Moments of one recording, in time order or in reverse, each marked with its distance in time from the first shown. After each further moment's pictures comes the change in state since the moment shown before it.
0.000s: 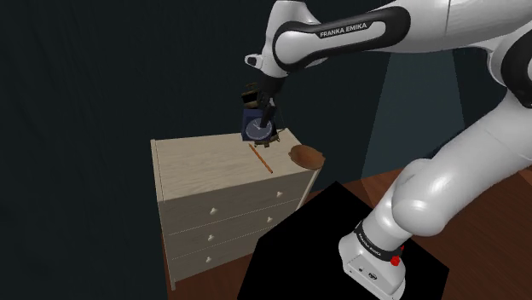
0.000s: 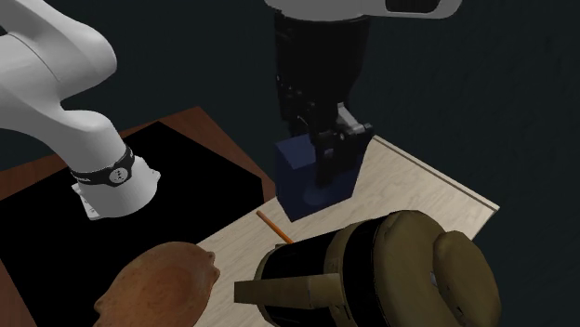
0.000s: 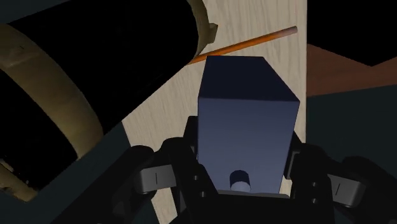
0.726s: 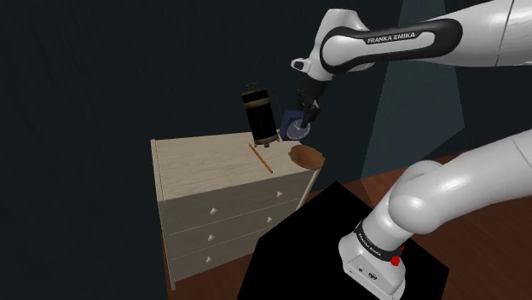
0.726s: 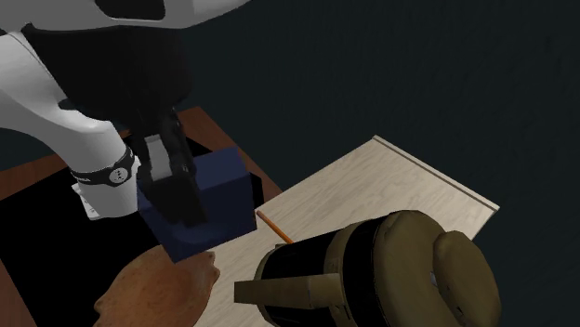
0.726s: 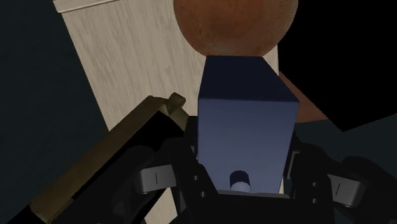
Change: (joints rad) arm -0.099 -0.277 -0.148 -0.235 -0.051 -0.043 -0.216
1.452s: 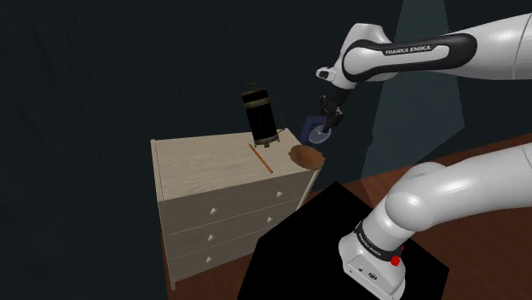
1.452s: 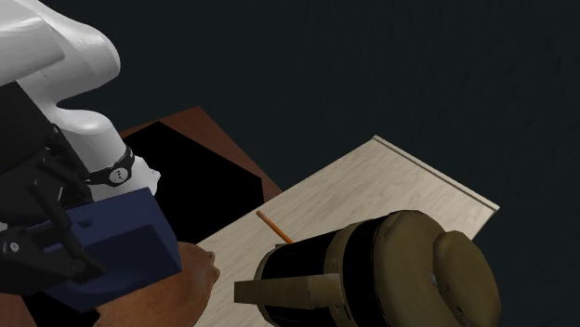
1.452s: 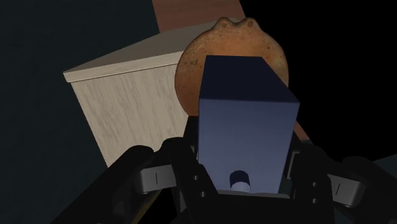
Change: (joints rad) arm -0.091 -0.102 -0.131 -0.113 -0.083 0.015 -0.163
